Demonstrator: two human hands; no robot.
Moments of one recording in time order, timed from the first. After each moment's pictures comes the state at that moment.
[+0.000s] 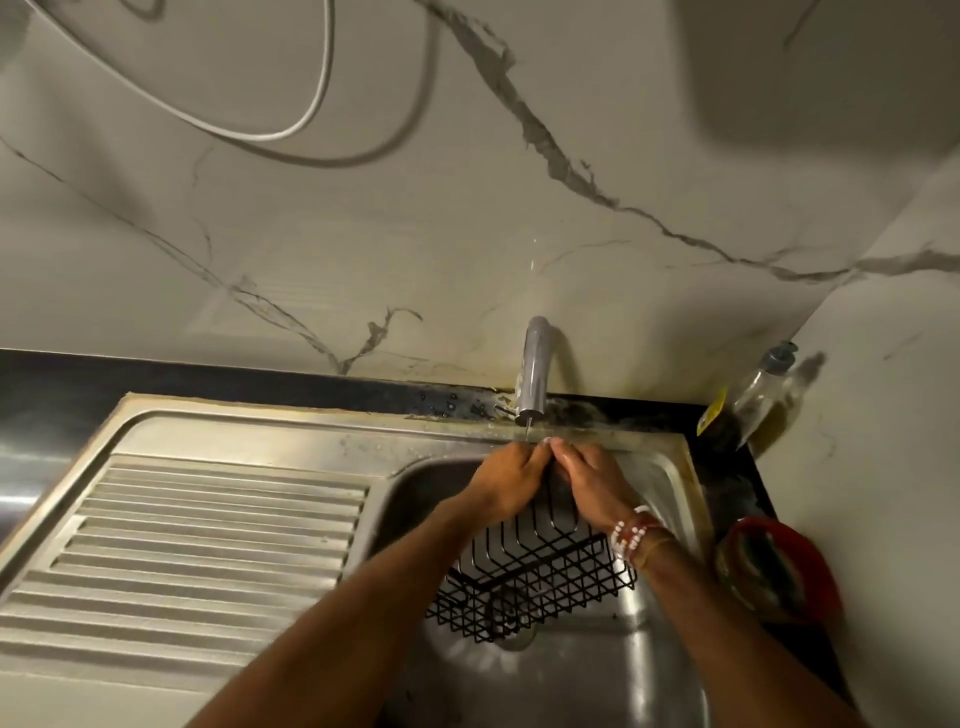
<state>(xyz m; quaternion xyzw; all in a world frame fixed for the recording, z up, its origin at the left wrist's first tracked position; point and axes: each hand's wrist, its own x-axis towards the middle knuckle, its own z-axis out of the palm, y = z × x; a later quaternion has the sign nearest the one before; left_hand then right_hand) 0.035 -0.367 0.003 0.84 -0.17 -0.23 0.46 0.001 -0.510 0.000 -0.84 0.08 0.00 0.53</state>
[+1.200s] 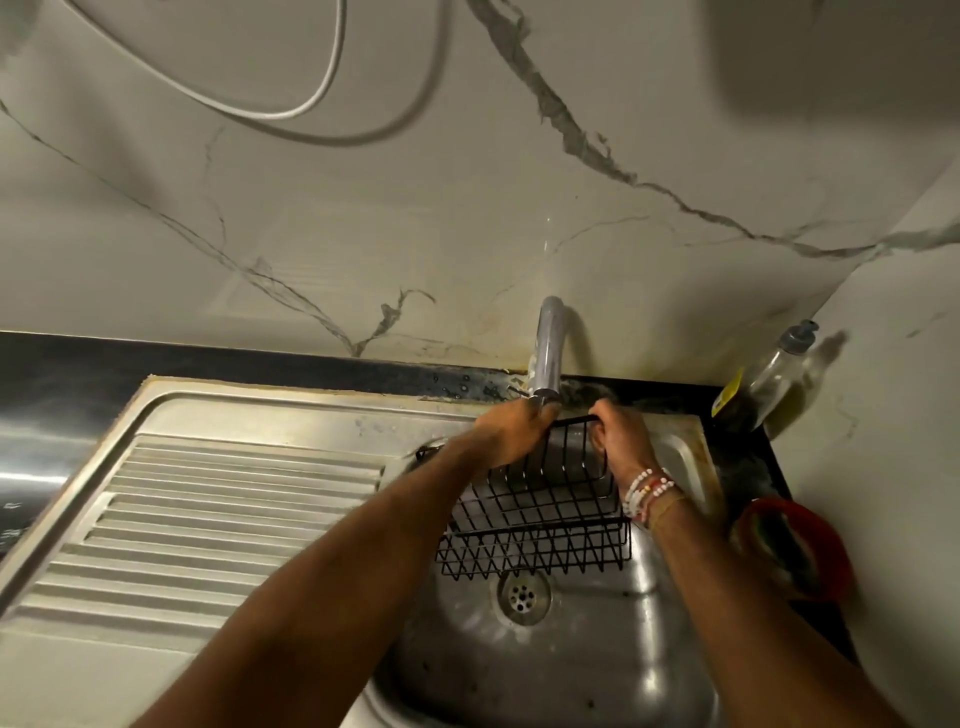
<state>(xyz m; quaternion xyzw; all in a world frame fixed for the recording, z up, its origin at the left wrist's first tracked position) 0.073 -0.366 0.011 0.89 -0.20 -0.25 0.33 0.023 -0.514 0.001 -0.74 0.24 -0.05 0.63</state>
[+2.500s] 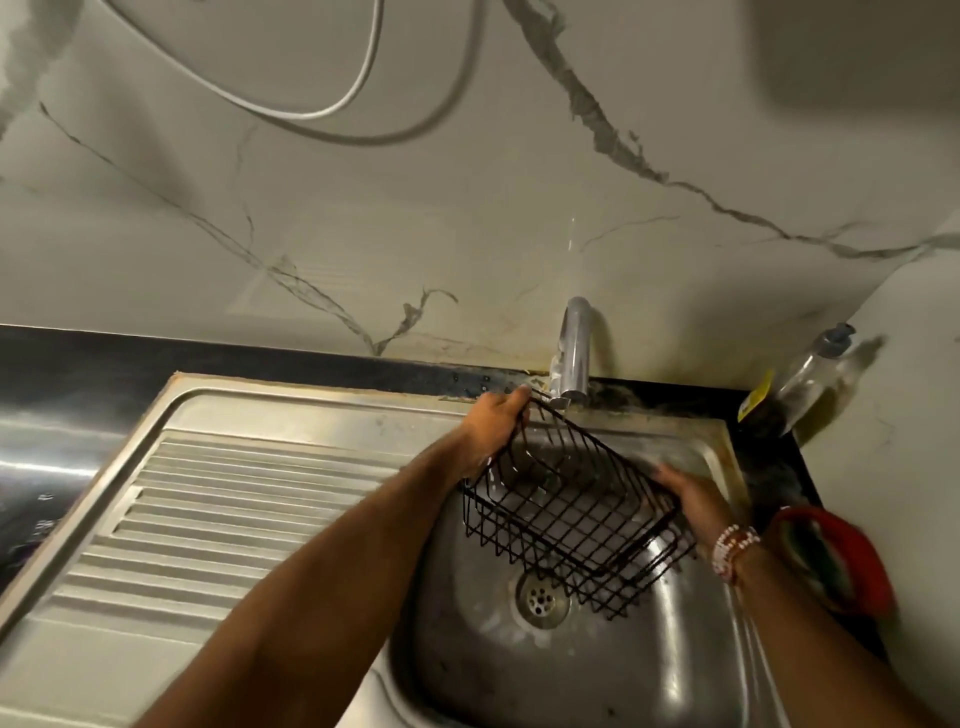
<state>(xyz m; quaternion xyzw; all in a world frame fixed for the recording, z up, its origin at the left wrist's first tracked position) 0.076 -0.320 0.010 0.77 -0.02 -0.25 0.59 -0.021 -0.582 -0.063 -0.69 0.32 0.06 0.65</state>
